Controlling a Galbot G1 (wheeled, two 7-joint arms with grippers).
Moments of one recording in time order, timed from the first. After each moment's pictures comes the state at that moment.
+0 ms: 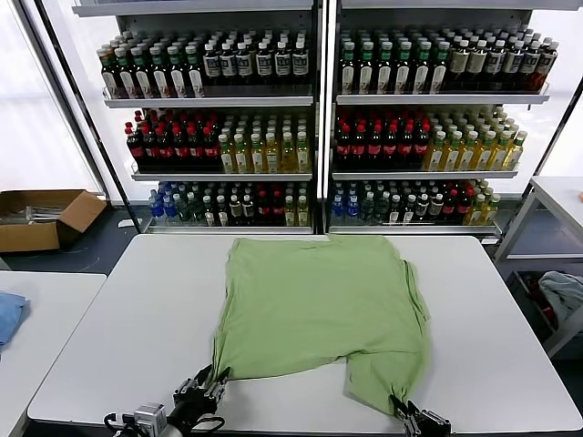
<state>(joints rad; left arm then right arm) 1.64 -1.24 -0.46 -2.09 -0.37 0.49 -0.04 -1.87 1.25 0.69 2.13 0.37 -0.33 -0.31</state>
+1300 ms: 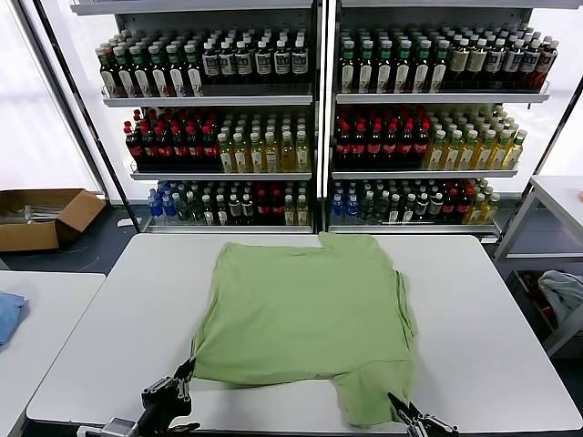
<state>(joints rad) 1.81 -1.23 -0.61 -2.31 -0.25 0.39 0.00 -1.98 1.26 0.79 2.25 0.61 -0.15 -0.49</state>
